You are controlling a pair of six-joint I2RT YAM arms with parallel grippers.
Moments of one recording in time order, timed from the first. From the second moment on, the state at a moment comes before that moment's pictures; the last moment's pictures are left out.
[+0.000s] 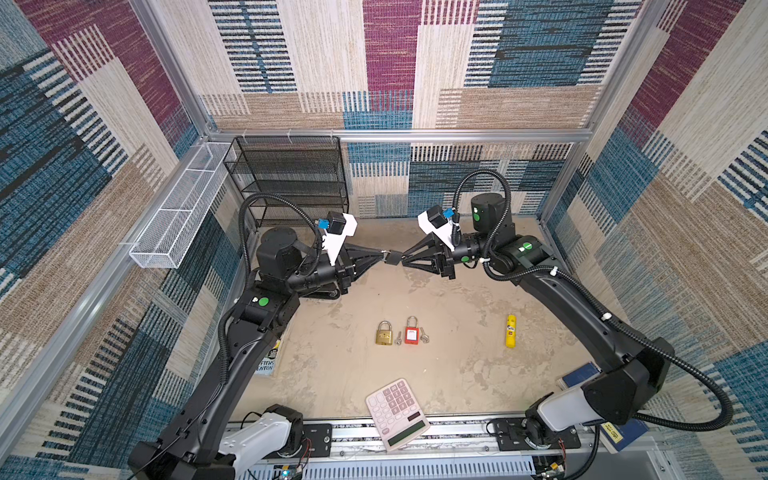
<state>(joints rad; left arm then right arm) -0.33 1.09 1.19 -0.18 0.89 -0.08 0.52 1.50 1.56 -0.48 -1.05 -0.30</state>
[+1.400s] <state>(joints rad) -0.31 1.09 1.18 -0.18 0.93 -0.12 0.51 1.50 1.56 -0.54 -1.09 -0.39</state>
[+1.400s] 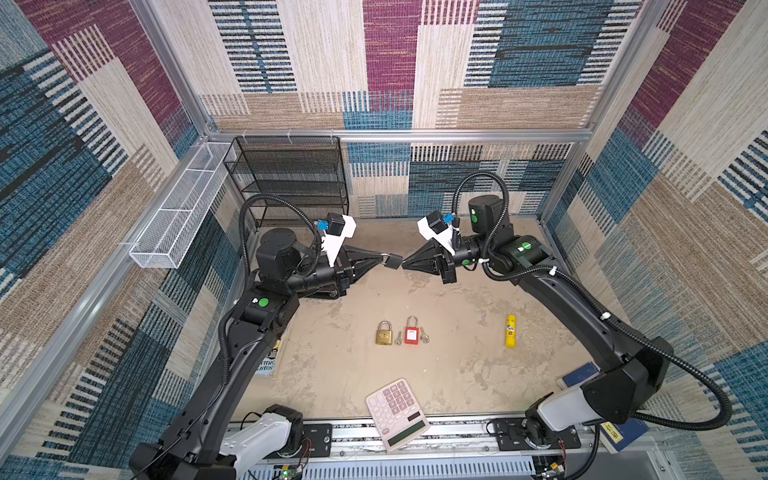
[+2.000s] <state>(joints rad) -0.28 1.08 1.20 -0.16 0.92 -0.11 0.48 1.50 1.54 -0.64 -1.06 -0.41</state>
